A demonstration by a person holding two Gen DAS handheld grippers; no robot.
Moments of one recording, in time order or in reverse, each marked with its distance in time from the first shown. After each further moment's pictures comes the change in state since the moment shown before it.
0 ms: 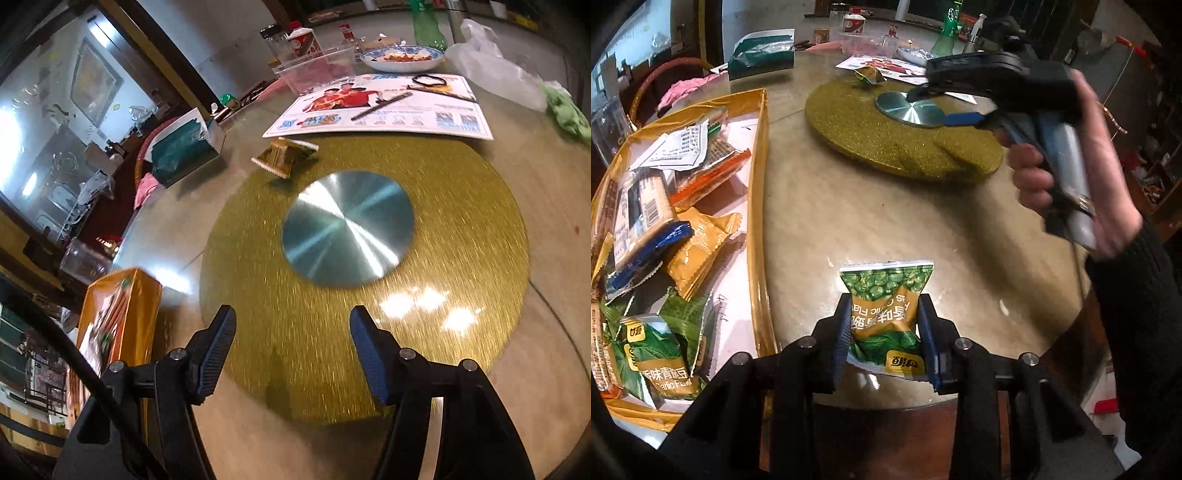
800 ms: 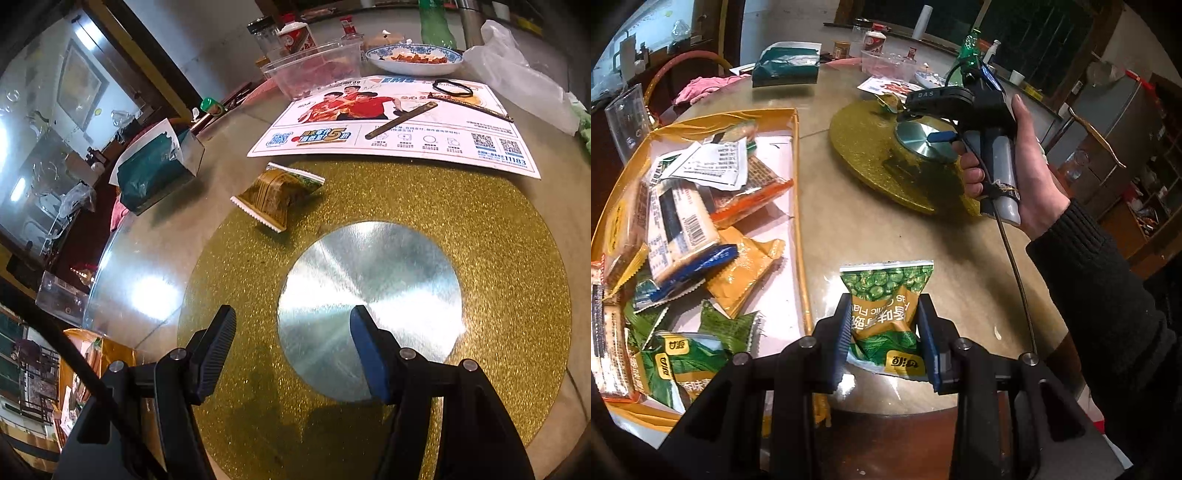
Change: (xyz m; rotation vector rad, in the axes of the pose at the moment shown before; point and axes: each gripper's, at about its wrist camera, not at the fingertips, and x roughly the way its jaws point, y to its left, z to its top) left arm -0.034 0.019 0.002 -0.083 -0.062 -0.019; right arm 0.054 0.005 0.053 0.015 -0.002 -0.041
